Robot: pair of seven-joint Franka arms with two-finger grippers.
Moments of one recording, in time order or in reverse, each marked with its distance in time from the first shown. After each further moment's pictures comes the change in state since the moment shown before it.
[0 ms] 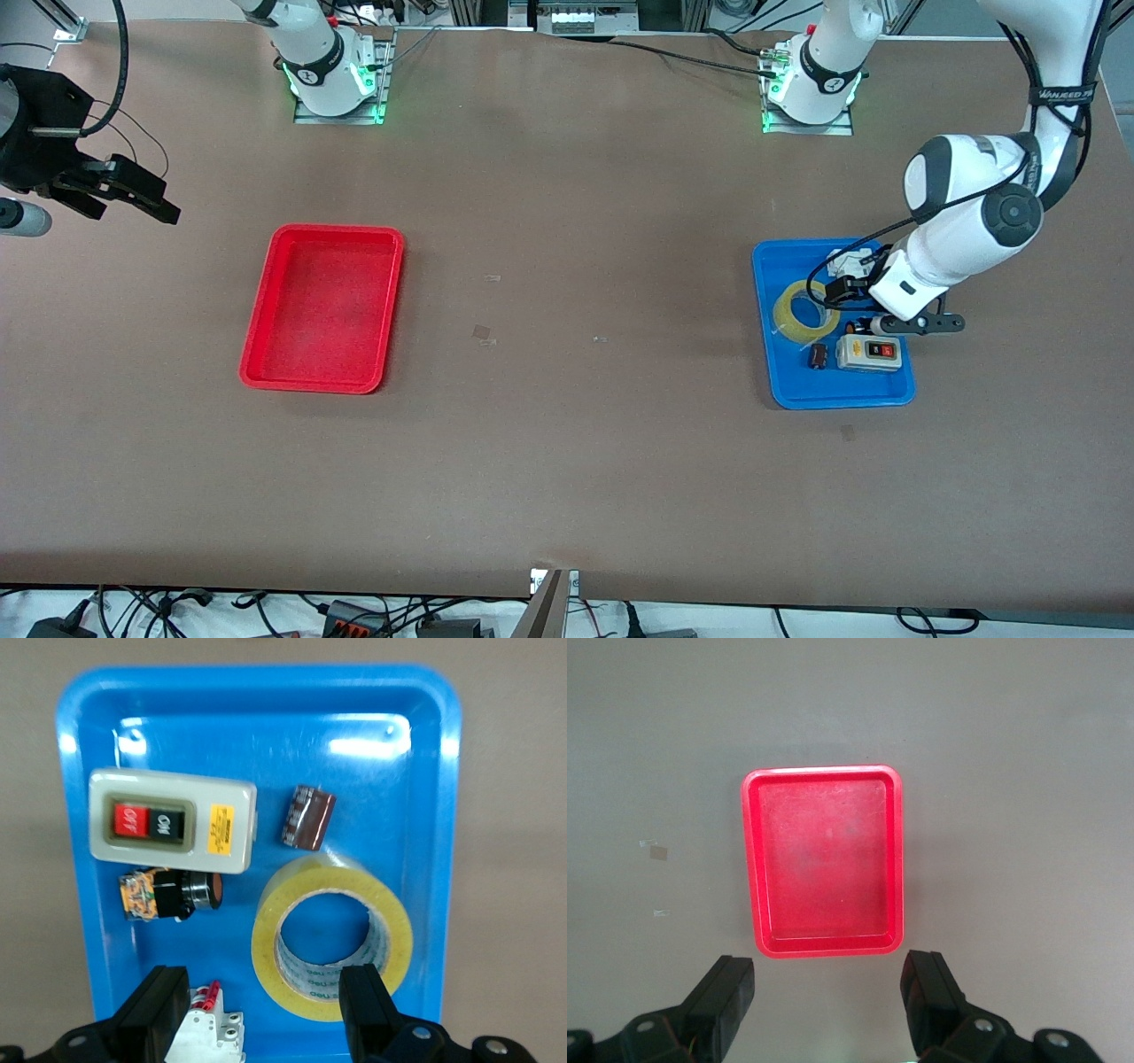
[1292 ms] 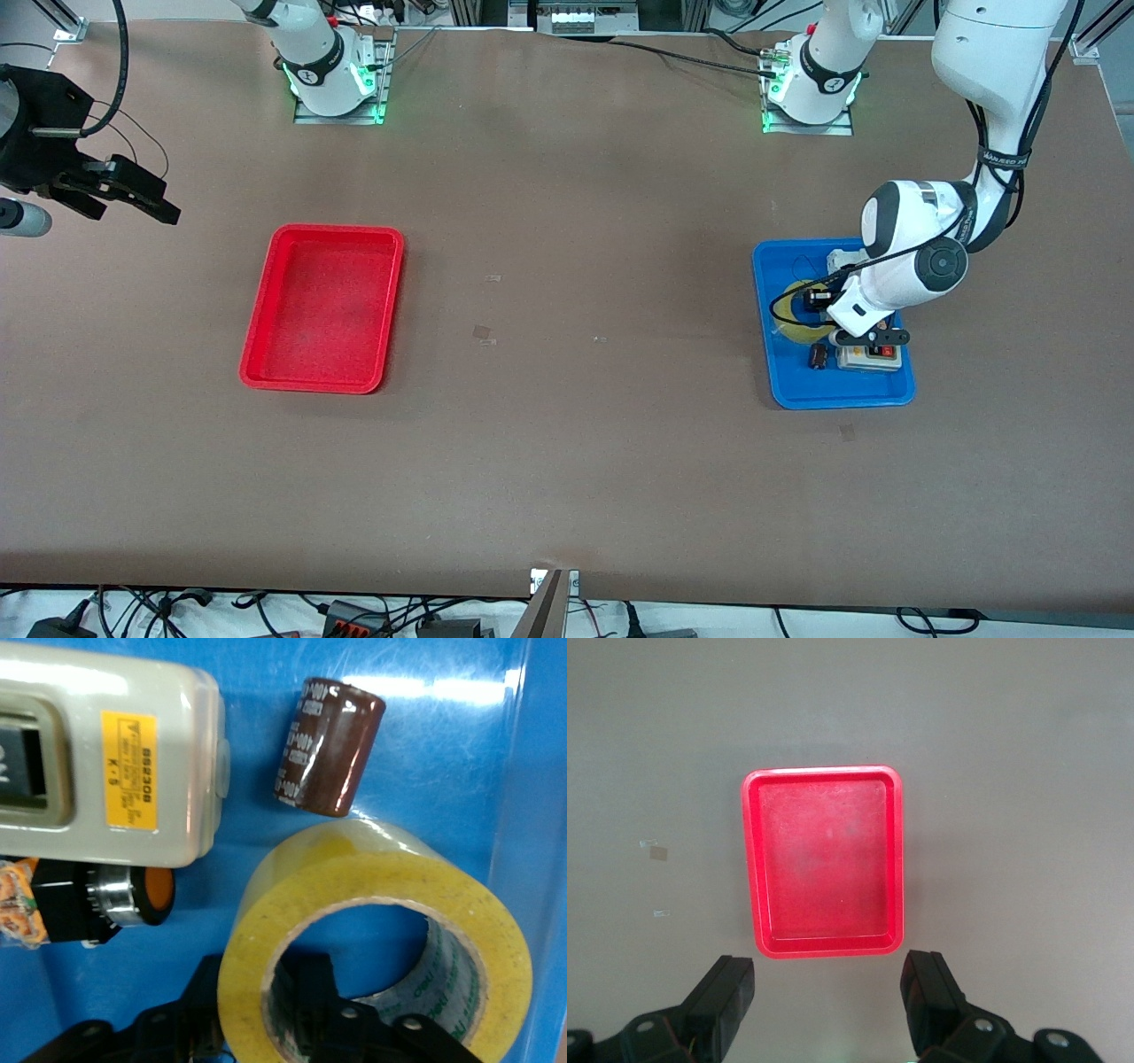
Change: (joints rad) left arm -0.014 0.199 -0.001 0.003 0.001 0.088 0.000; right arm 0.000 0.000 0.000 0.000 0.000 0.001 0.000
